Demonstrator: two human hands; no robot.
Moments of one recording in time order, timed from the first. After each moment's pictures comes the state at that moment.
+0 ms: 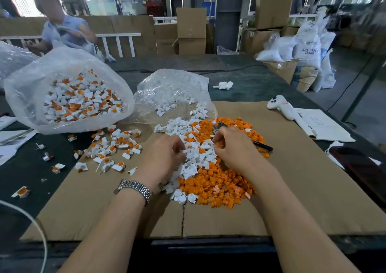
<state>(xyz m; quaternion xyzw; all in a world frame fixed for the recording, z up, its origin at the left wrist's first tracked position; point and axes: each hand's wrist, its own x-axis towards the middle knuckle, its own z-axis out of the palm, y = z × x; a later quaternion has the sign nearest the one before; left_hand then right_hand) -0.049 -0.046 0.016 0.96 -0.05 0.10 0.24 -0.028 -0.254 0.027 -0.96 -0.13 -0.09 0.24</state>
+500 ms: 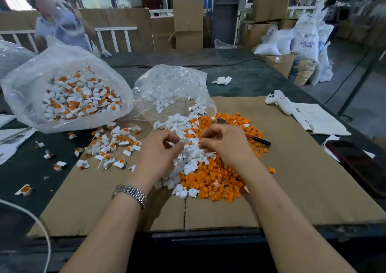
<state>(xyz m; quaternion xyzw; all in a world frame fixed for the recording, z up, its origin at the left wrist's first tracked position) -0.072 -0.047 0.024 0.89 0.01 0.14 0.43 -0.045 -0.238 0.033 -0.84 -0.11 -0.04 0.52</state>
